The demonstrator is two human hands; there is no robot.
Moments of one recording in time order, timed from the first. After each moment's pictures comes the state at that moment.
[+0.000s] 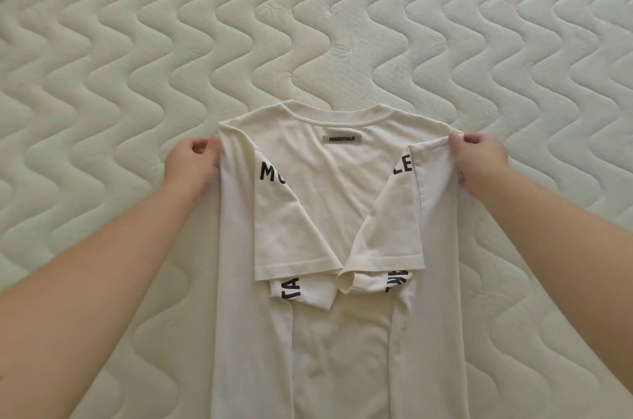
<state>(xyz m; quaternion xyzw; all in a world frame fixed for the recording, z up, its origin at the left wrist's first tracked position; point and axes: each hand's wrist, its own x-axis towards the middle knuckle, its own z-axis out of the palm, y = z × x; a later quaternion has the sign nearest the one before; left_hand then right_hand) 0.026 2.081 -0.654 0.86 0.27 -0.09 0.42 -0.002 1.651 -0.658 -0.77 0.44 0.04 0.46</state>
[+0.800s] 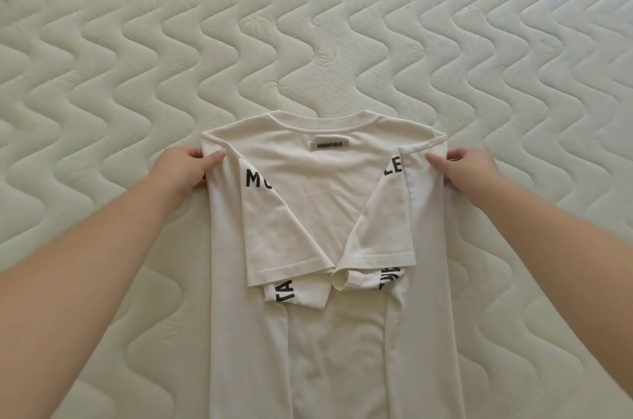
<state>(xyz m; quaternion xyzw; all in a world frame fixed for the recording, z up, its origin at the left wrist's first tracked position) 0.046 2.091 -0.654 0.81 0.23 -0.23 0.49 -0.029 1.638 -0.640 -0.83 0.37 0.15 0.41</state>
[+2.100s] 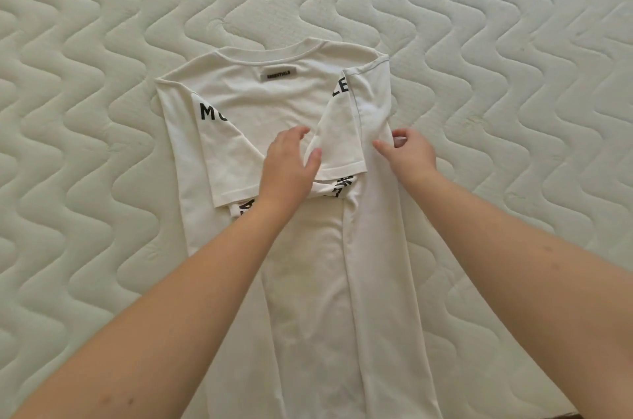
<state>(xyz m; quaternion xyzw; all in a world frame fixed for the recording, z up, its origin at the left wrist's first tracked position) -0.135 1.897 -0.618 0.90 -0.06 -0.14 0.40 -0.162 1.680 -0.644 -0.81 0.37 0.09 0.44</state>
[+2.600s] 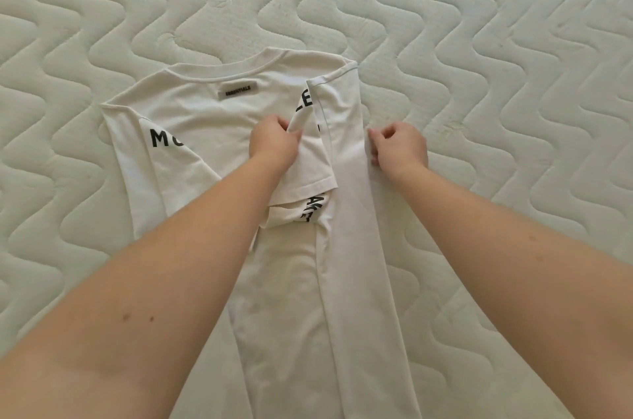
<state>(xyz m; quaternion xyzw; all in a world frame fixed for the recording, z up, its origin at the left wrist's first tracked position) -0.050 1.829 -0.650 0.90 0.08 -0.25 0.34 -0.129 1.644 -0.654 -0.80 0.43 0.09 0.41</state>
